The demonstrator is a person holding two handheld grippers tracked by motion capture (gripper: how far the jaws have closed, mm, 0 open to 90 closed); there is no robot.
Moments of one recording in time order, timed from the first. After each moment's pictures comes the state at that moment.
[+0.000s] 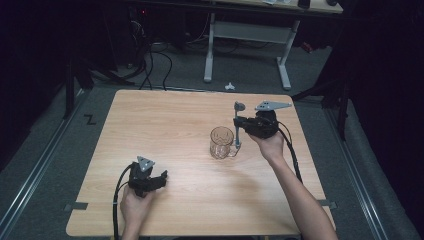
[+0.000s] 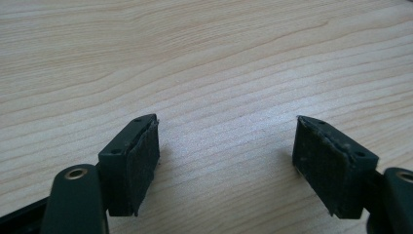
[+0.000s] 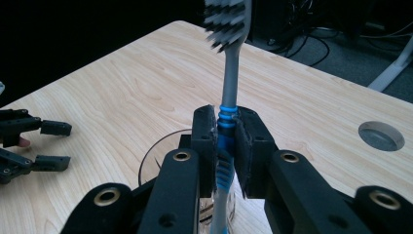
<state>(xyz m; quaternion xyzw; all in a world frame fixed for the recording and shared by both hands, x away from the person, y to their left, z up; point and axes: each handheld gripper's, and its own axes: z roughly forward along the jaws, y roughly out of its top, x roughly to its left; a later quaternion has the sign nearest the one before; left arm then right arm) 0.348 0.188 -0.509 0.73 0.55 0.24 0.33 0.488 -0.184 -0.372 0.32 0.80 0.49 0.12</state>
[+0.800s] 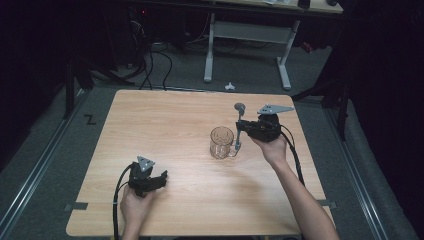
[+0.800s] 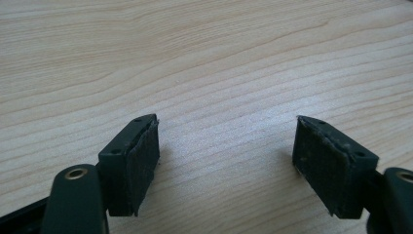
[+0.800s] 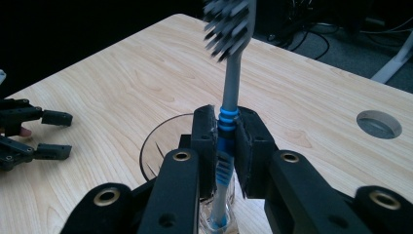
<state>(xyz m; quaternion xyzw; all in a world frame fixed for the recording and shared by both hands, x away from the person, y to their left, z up) 0.348 0.188 -0.509 0.73 0.55 0.24 0.33 0.481 -0.191 -0.377 0.32 0.81 0.48 0.12</state>
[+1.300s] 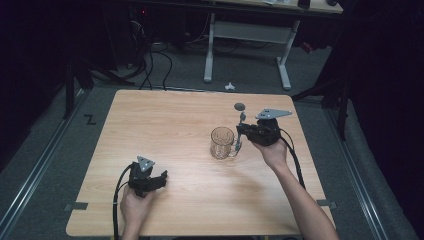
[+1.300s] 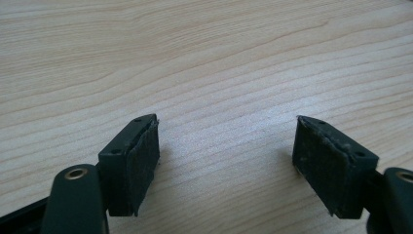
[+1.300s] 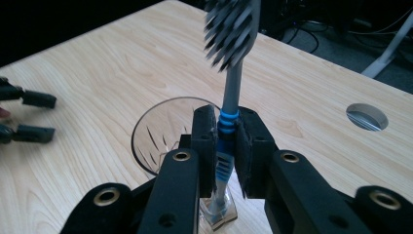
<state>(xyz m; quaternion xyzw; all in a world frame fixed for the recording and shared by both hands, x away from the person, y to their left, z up) 0.348 0.188 -0.509 0.73 0.55 0.24 0.33 0.473 -0.190 -0.386 0.31 0.82 0.46 0.15</state>
